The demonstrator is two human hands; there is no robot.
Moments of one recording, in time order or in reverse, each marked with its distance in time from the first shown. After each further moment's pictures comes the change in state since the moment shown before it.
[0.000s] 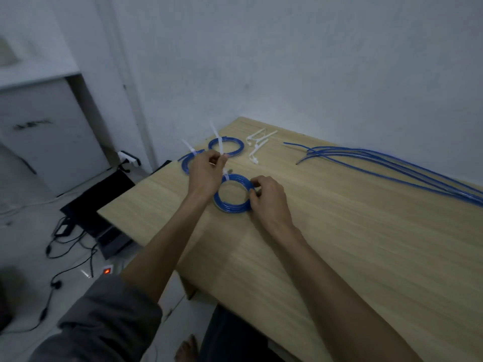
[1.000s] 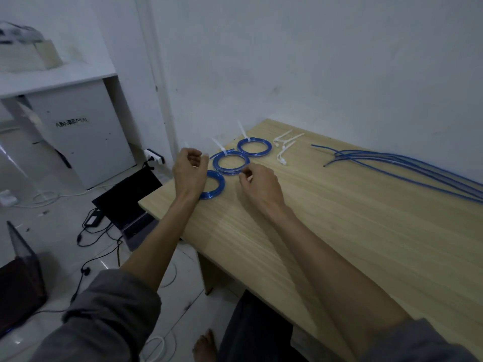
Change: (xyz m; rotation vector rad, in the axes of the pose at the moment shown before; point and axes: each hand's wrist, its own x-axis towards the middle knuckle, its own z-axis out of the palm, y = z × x) left_hand 0.004 -0.057 -0.079 -0.117 0.289 -0.063; right_hand 0.026 -0.065 0.046 0.010 -0.027 -0.094
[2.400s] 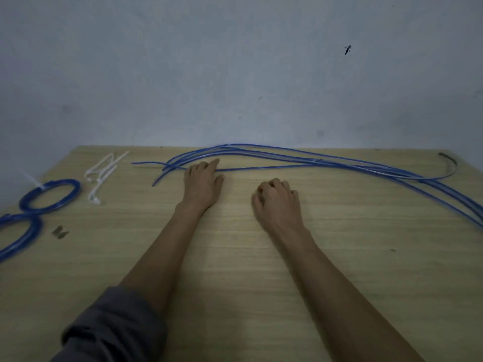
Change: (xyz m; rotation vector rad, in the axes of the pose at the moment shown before) left_hand -0.146 0.106 0.377 0.541 -0.797 0.679; right_hand -0.106 0.272 -0.235 -0.583 0.315 0.486
